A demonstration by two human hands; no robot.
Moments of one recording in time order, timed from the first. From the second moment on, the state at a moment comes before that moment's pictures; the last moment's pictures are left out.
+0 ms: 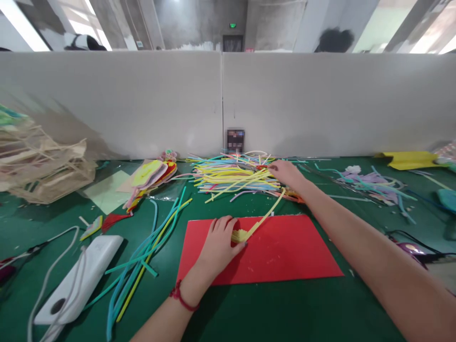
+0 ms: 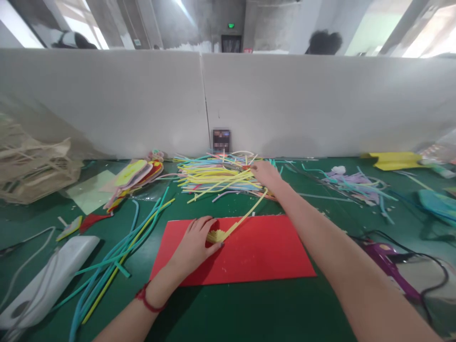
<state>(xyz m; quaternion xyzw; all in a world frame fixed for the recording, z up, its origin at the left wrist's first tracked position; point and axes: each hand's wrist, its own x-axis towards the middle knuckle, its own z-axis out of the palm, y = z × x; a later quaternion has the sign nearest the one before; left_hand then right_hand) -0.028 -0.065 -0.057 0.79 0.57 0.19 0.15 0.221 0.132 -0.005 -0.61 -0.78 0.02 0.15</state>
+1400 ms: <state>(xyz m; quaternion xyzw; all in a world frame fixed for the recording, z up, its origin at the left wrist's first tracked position) -0.025 -0.065 -0.050 0.76 0.61 0.18 0.12 0.199 -0.012 -0.001 -0.44 -0.43 0.62 0.49</state>
